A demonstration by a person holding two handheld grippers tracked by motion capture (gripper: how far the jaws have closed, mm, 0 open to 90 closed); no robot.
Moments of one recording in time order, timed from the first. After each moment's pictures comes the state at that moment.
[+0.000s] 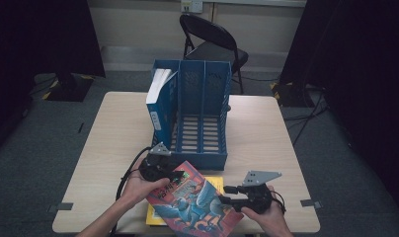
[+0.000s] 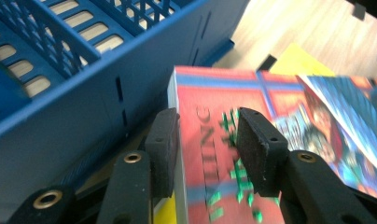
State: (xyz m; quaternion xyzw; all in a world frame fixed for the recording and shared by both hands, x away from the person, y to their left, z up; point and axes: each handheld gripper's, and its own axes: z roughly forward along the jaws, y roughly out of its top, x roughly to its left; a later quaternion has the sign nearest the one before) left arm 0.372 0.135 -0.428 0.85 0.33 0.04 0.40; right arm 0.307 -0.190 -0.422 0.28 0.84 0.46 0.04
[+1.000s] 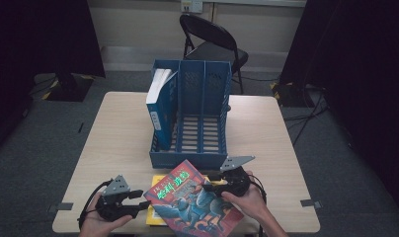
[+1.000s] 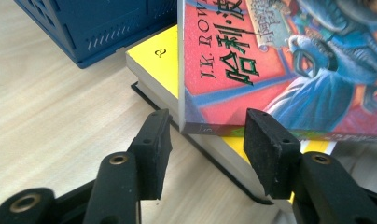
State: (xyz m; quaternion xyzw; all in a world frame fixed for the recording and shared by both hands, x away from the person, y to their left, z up) left arm 0.278 0.218 -0.441 0.83 0.36 0.07 0.42; right arm 0.351 -0.146 -0.434 0.26 0.86 0.43 0.02
